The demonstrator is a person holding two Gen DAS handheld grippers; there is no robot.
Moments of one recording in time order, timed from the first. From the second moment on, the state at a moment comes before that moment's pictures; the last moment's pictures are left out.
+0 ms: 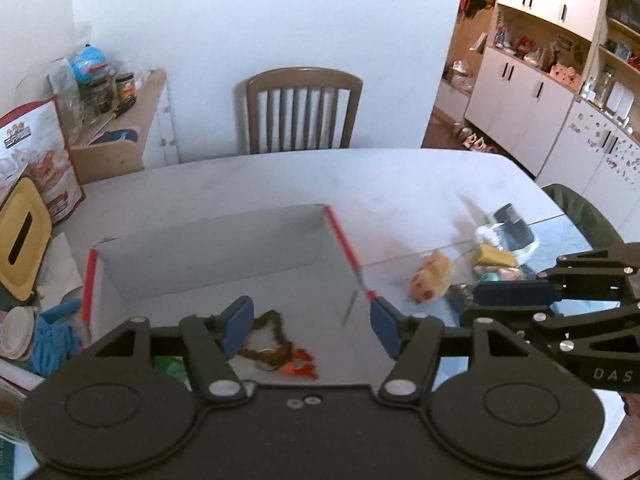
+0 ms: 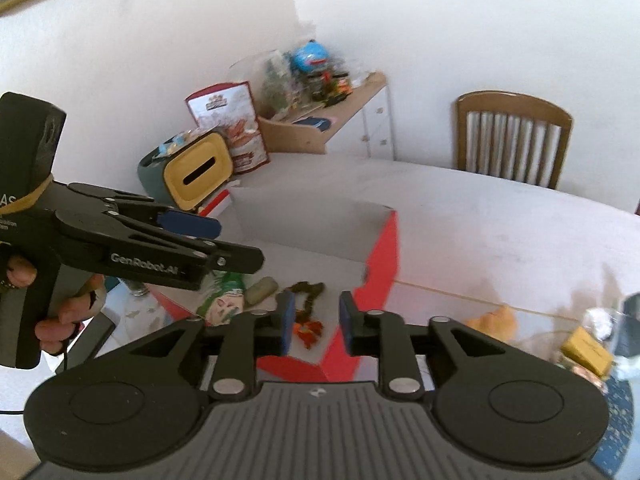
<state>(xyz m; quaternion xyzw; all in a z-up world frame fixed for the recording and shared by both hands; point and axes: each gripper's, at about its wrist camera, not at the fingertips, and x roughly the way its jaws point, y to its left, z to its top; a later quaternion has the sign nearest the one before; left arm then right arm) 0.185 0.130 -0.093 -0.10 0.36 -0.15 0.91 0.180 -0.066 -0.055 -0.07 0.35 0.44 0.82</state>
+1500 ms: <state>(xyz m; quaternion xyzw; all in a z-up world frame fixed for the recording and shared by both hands) 0.224 -0.045 -0.096 -0.10 0.33 -0.14 0.93 0.237 -0.298 -0.113 -0.03 0.38 0.33 0.87</state>
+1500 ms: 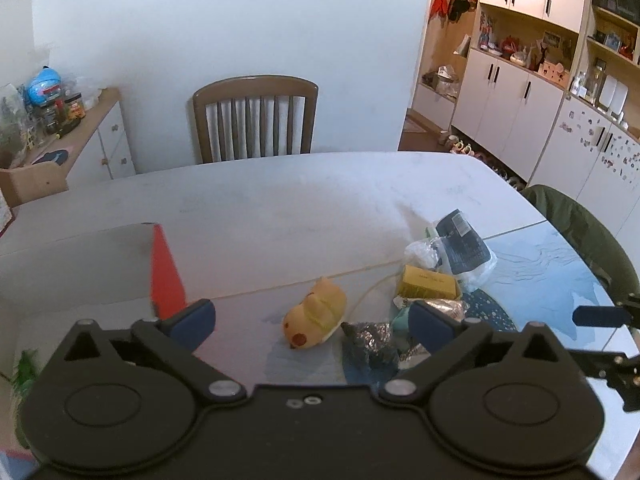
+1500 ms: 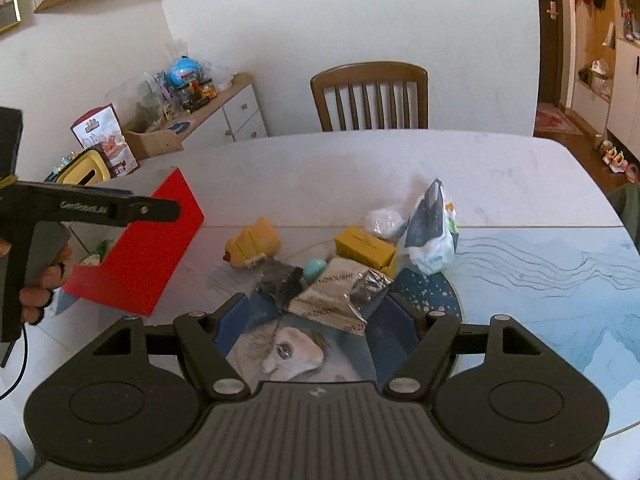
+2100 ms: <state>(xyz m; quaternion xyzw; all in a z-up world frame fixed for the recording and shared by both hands) 0.288 -0.088 -0.138 -0.06 0.38 -0.12 0.92 0.246 -0.257 -0.172 -0.09 0.42 0.39 0.81</state>
